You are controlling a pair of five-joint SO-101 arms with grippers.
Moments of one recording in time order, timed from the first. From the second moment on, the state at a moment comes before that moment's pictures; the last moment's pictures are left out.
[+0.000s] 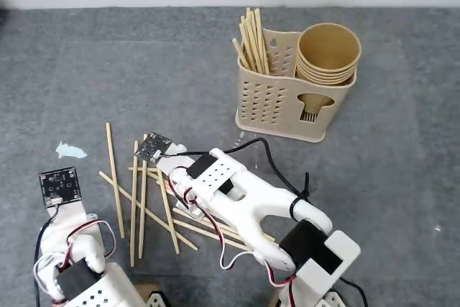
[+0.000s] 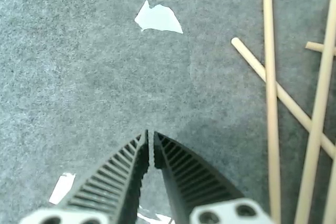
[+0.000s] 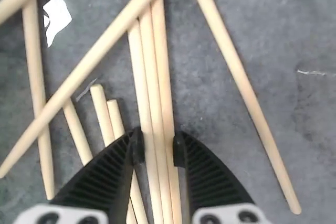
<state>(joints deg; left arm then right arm) -40.8 -103.3 95.1 73.1 -12.0 -48.0 9.6 26.9 54.8 11.7</state>
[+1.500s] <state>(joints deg) -40.8 -103.3 95.1 73.1 -12.0 -44.1 8.5 25.1 66.5 14.7</state>
